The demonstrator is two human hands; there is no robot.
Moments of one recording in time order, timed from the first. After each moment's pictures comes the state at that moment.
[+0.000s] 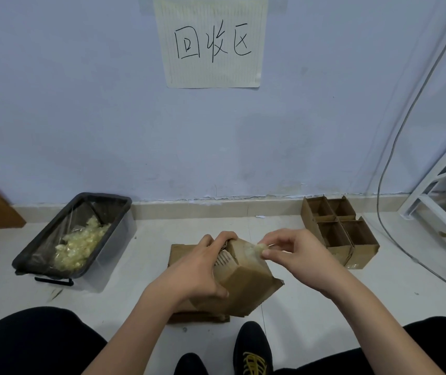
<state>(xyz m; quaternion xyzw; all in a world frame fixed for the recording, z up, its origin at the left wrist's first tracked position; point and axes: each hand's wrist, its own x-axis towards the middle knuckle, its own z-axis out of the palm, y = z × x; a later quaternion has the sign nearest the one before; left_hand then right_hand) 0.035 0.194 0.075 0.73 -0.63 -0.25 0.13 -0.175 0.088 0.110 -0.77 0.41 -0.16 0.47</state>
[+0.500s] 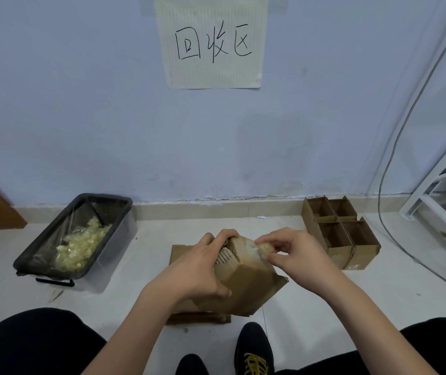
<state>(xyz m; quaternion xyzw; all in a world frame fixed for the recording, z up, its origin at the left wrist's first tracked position) 0.038 0.196 0.081 0.72 -0.63 -0.25 0.15 -0.169 0.087 0.100 -0.80 0.41 -0.18 0.40</state>
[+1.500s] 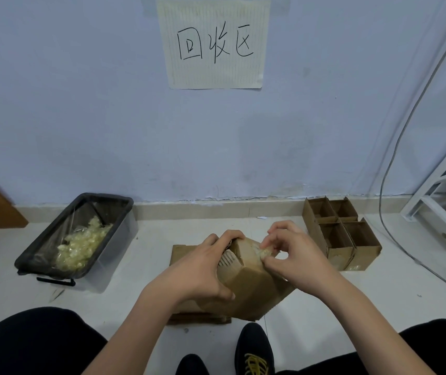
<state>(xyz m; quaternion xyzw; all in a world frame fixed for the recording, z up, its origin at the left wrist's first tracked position) 0.034 0.197 0.088 0.70 -0.64 -0.26 0.15 -0.167 0.092 0.101 -0.83 0.39 -0.17 0.36</state>
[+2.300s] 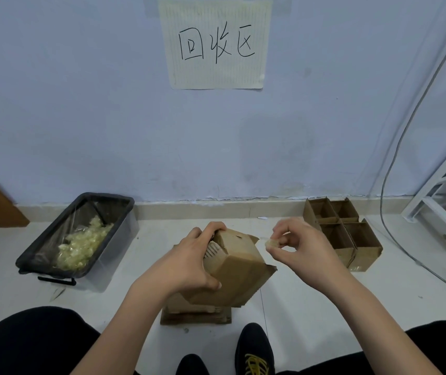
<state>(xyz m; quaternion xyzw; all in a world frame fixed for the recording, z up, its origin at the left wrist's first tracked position) 0.056 0.199 0.089 0.75 -0.60 -0.24 0.16 -0.172 0.088 0.109 -0.79 0.42 -0.24 0.38</state>
